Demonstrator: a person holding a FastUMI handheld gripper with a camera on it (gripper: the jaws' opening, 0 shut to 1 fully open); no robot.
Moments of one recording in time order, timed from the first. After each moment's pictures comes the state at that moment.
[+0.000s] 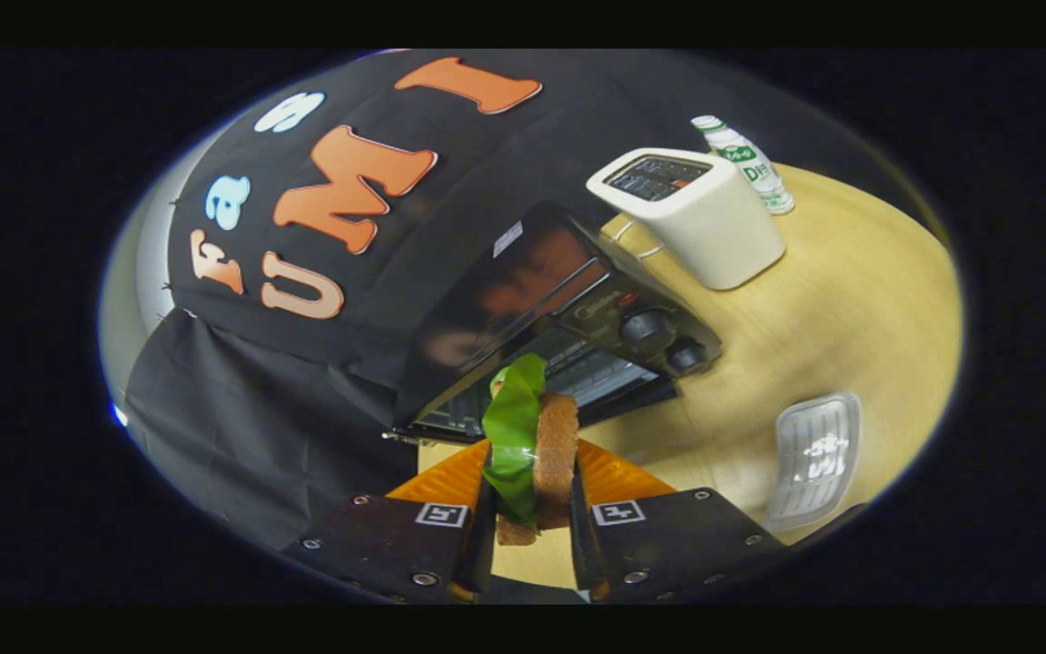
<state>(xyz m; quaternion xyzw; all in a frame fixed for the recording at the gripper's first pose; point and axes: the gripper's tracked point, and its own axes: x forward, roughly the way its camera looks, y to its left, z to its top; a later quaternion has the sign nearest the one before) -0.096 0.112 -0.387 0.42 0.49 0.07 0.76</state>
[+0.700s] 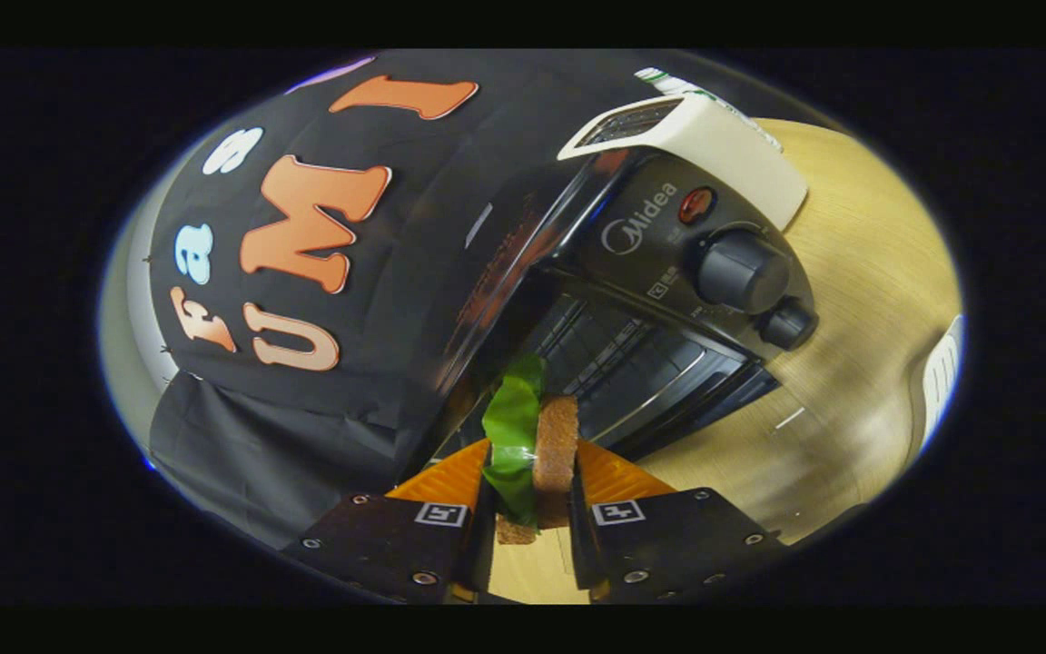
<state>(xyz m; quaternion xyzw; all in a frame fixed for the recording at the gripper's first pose) -0.040 0.161 -0.443 0.50 0.43 0.01 0.75</state>
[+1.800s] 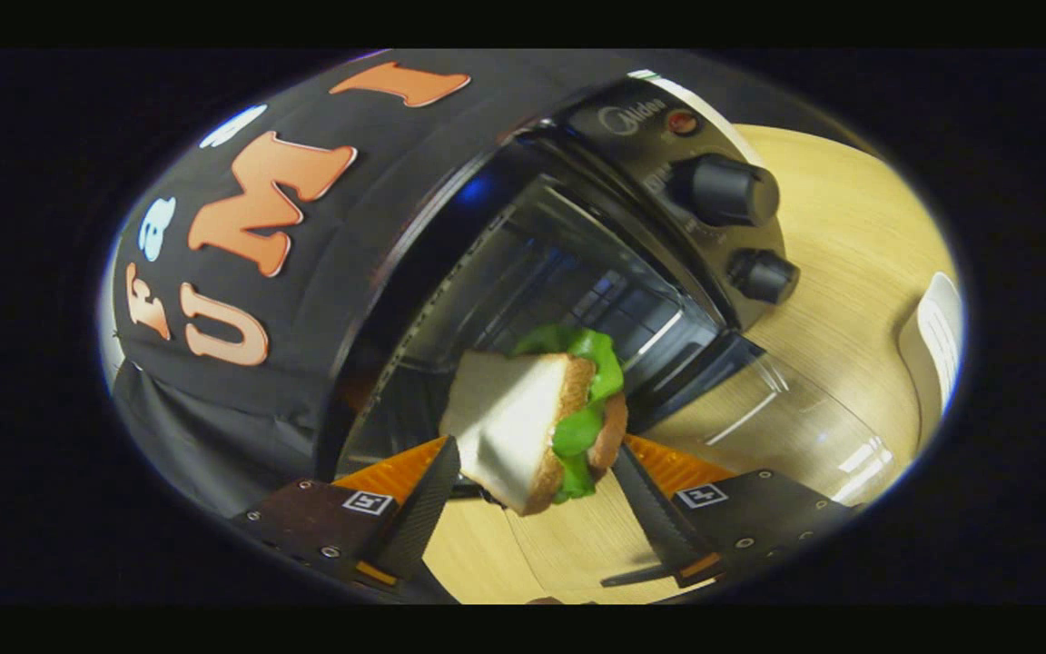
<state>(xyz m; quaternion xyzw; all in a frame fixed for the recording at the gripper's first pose) -0.069 0.183 -0.476 0.43 0.48 -0.05 0.76</state>
